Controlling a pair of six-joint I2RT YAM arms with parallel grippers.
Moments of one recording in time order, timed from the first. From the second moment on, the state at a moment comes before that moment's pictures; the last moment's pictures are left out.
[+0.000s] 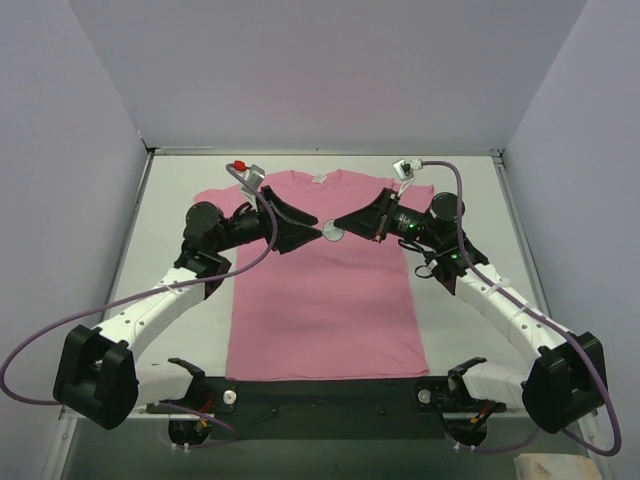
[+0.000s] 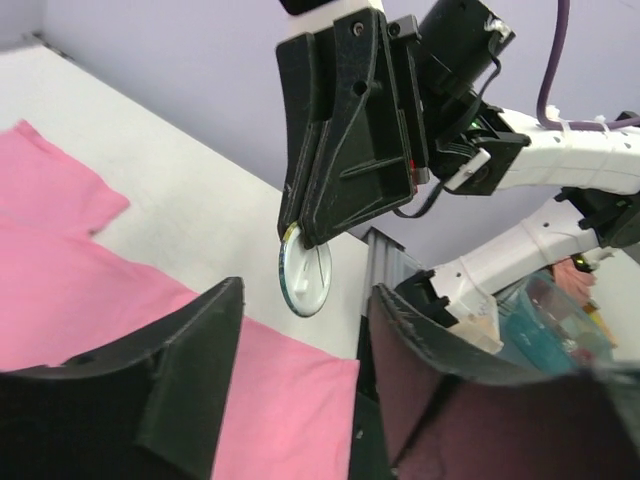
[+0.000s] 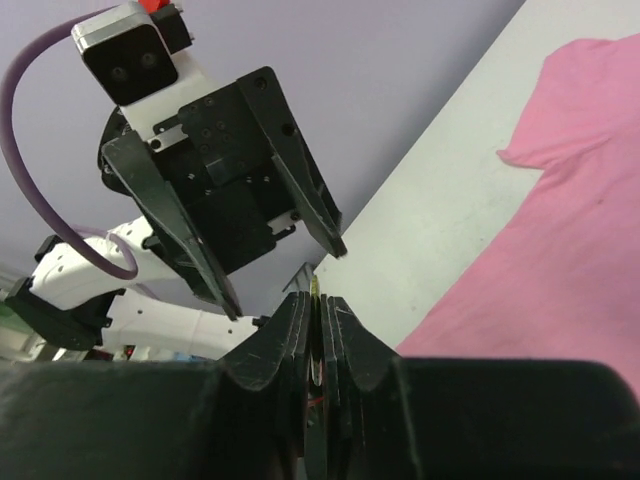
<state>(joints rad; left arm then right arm) -0.47 1.24 0.80 0.70 0.83 -0.75 0.44 1.21 0.83 0.45 -0.75 0.90</state>
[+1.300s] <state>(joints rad) -0.64 1.57 1.04 0.86 0.79 -0.99 0.45 0.81 0.55 0.52 -0.20 0.92</state>
